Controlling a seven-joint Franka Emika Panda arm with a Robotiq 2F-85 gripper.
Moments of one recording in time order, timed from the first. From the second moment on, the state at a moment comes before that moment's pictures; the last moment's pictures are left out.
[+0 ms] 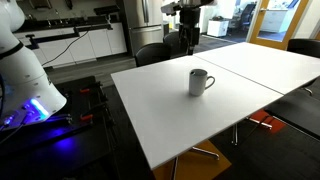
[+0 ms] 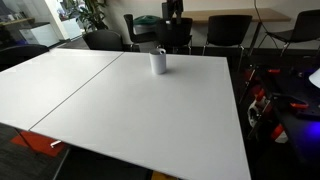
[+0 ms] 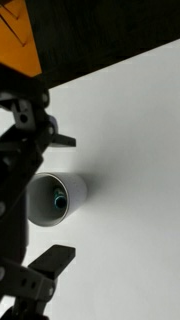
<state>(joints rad) -0.14 0.34 -0.12 -1.91 0.00 2.19 0.01</state>
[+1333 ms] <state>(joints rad) -0.15 0.57 -0.08 -1.74 0.03 2.28 -0.01</state>
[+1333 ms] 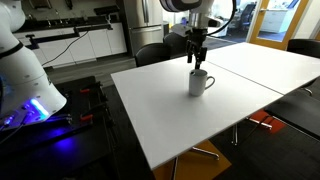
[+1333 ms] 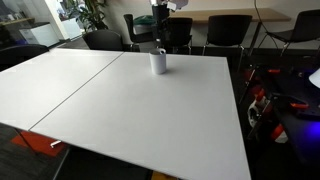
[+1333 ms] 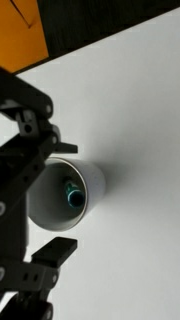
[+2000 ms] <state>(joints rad) -0.15 0.61 -0.08 -1.70 0.03 2.28 -0.01</state>
